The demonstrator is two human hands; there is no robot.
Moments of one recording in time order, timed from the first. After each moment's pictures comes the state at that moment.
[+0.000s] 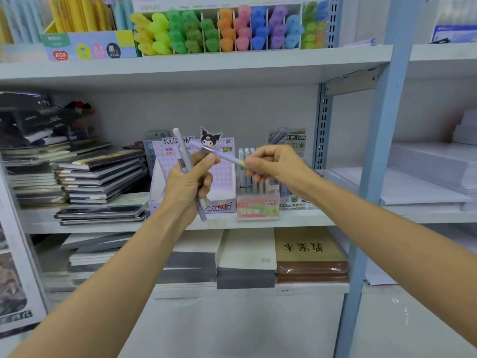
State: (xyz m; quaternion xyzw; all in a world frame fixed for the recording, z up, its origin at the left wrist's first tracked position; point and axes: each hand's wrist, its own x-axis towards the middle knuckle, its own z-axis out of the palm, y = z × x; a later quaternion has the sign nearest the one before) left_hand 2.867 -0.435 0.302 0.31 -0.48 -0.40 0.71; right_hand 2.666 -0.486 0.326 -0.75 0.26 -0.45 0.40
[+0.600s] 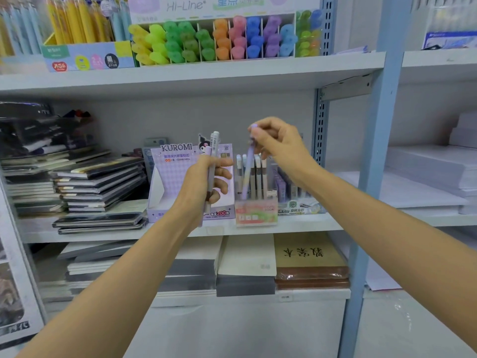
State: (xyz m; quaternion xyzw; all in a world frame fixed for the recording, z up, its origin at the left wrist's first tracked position) left_hand 2.848 -0.436 0.316 0.39 -0.54 -0.40 0.63; right_hand 2.671 -0.478 0.358 -0.73 0.24 -0.58 0.29
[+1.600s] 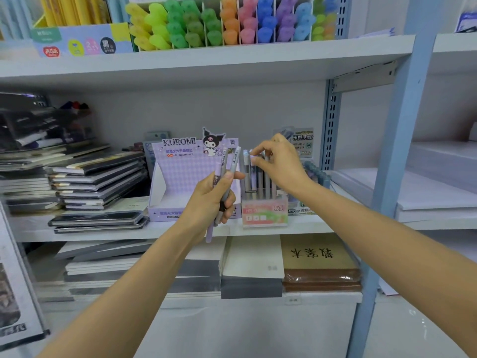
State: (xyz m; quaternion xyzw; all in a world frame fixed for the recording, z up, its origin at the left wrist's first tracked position) left_hand 2.863 -0.454 0.276 0.38 -0.64 -0.37 0.56; right_hand 2.689 -0.533 0.319 -0.77 0.42 -0.48 0.01
